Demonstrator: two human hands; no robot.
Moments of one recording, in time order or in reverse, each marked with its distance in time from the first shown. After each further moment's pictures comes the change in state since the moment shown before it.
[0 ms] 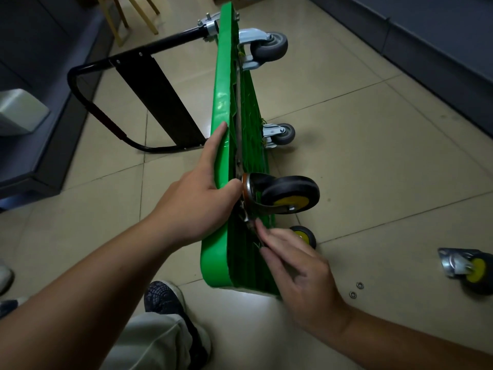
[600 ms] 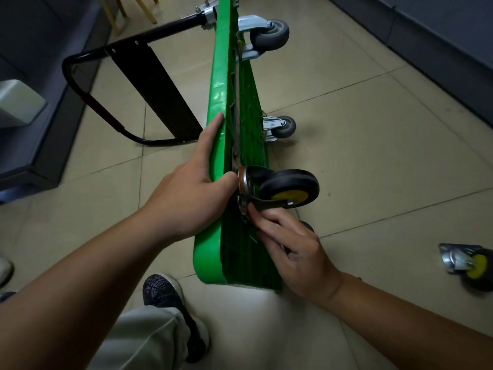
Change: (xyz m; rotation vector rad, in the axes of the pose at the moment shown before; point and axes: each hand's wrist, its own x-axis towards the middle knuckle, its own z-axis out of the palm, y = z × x) left_hand 0.000 -0.002 0.000 0.003 0.006 -0.002; right_hand 0.025 0.033 -0.006 -0.050 -0.149 -0.169
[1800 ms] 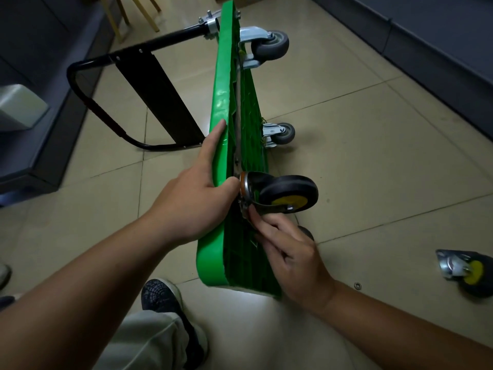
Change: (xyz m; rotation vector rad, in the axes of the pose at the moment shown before) left_hand -0.001 0.004 0.000 0.010 0.007 -0.008; right_hand 0.001 -0.009 0.007 -0.041 0.029 0.065
